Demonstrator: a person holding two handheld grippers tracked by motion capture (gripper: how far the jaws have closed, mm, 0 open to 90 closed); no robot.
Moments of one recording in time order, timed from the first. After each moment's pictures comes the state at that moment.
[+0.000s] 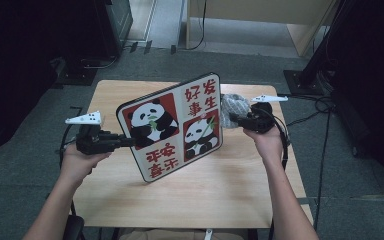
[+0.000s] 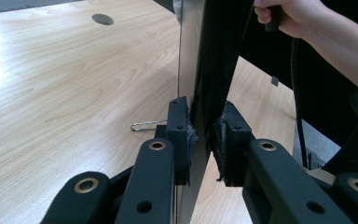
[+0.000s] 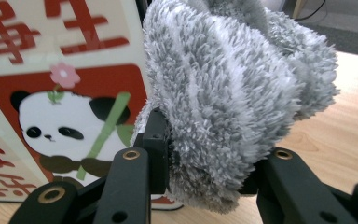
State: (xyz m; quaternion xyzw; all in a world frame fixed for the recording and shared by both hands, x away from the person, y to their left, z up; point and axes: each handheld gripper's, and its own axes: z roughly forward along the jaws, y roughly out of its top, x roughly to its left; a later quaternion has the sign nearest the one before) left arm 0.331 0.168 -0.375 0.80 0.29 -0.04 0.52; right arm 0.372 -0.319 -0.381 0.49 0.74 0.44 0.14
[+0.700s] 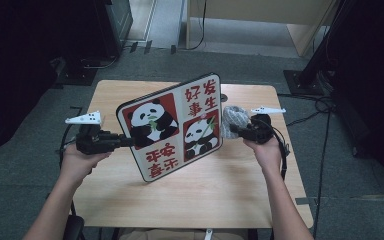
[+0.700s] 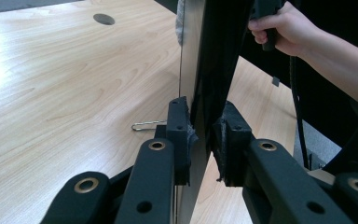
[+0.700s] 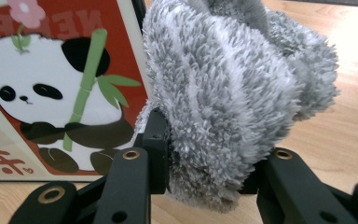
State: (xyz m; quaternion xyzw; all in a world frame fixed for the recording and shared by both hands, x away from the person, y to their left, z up) left arm 0.331 0.169 -0.376 0.80 0.29 -0.03 0.52; right arm 0.361 -0.325 -0.418 0.51 0.74 0.43 0.12
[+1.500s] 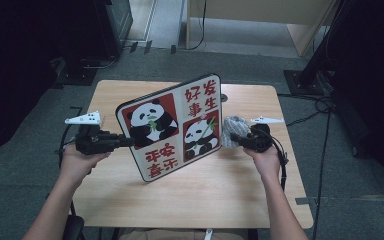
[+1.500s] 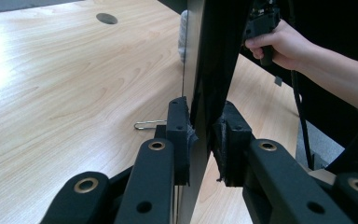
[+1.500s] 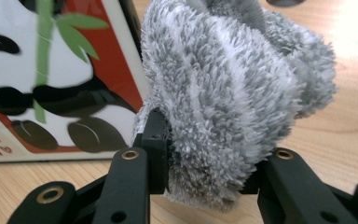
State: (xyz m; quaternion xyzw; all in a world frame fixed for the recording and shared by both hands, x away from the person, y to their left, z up) left arm 0.331 0.170 -0.376 0.80 0.29 -0.03 0.52; right arm 0.353 -0.332 -0.454 0.53 0.73 0.42 0.10
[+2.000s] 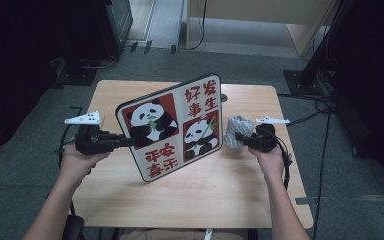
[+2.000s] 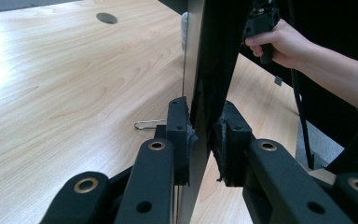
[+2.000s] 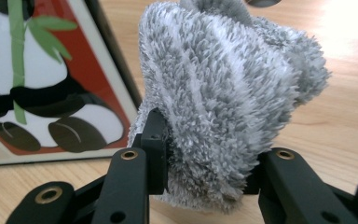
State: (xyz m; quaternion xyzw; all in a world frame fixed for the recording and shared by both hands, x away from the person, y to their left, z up) left arm 0.331 0.171 -0.376 0.80 0.29 -0.03 0.52; right arm 0.352 -0.348 -0.453 0.54 0.72 0.42 0.12
